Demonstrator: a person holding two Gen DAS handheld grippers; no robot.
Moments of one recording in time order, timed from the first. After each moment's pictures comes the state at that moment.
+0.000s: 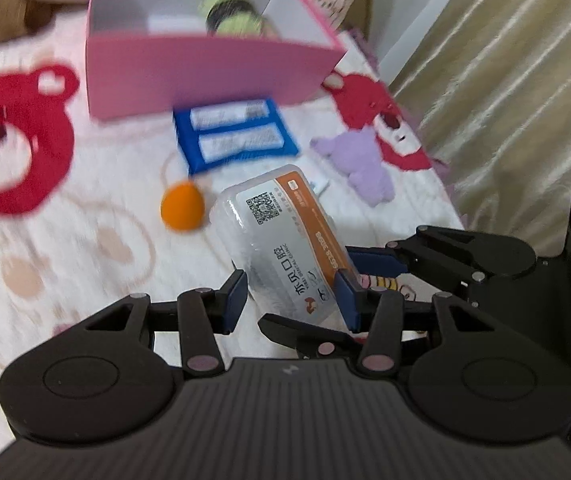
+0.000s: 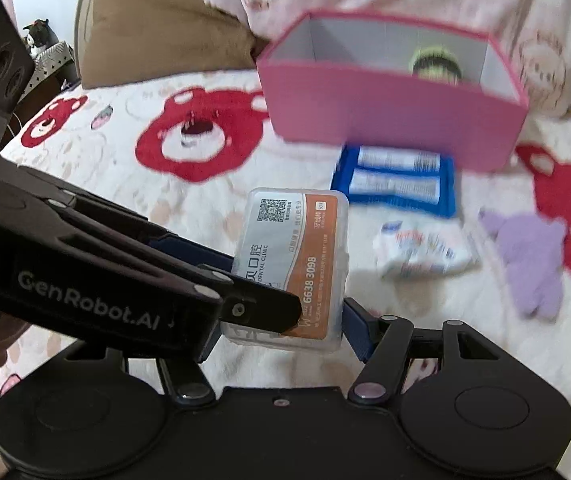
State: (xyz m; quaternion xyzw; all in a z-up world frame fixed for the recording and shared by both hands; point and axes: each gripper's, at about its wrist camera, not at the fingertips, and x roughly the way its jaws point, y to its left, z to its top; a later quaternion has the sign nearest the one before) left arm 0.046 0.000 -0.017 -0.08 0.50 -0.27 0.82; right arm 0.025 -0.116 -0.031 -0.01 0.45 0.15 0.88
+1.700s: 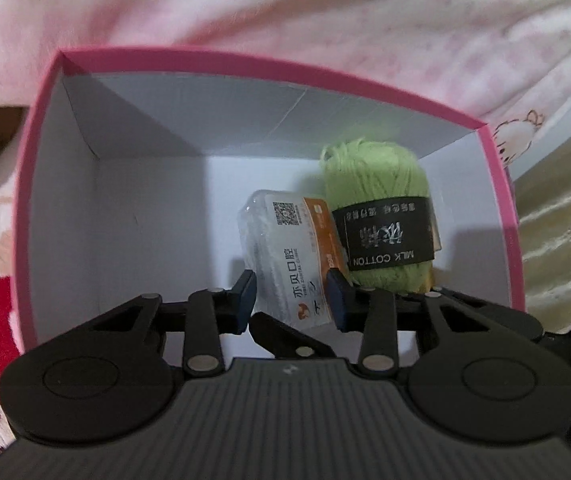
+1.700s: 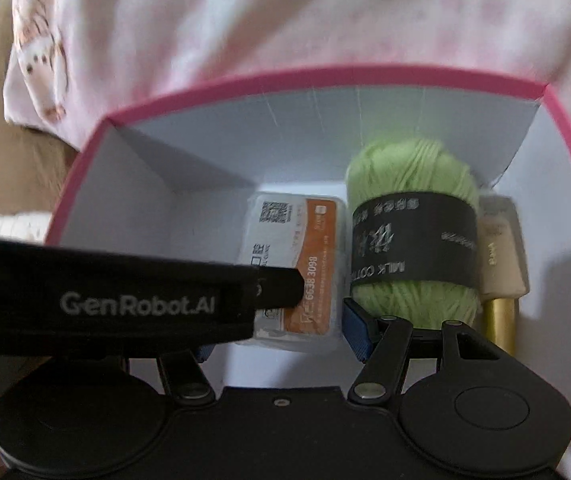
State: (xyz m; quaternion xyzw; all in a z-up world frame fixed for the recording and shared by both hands) left arm 0.376 -0.010 -0.064 -0.15 0.55 -0.16 0.80; right arm 0.359 -0.173 -0.074 0.10 0.52 0.09 0.84
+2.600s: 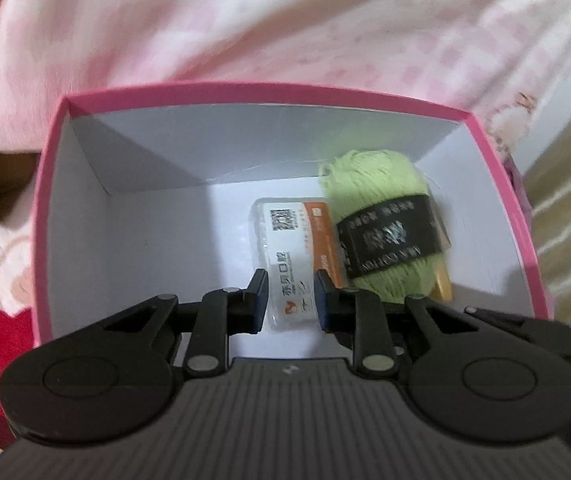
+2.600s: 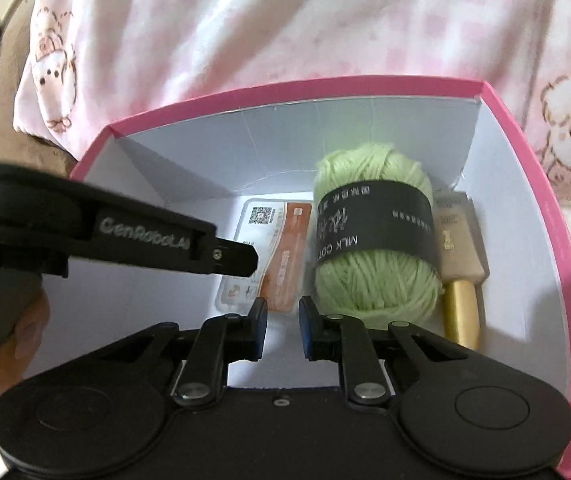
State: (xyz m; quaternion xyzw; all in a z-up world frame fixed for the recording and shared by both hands) left arm 0.357 -0.026 -0.054 -0.08 0.50 -0.17 0.85; right arm 0.298 -0.181 -0.073 0.09 0.44 0.08 0.89
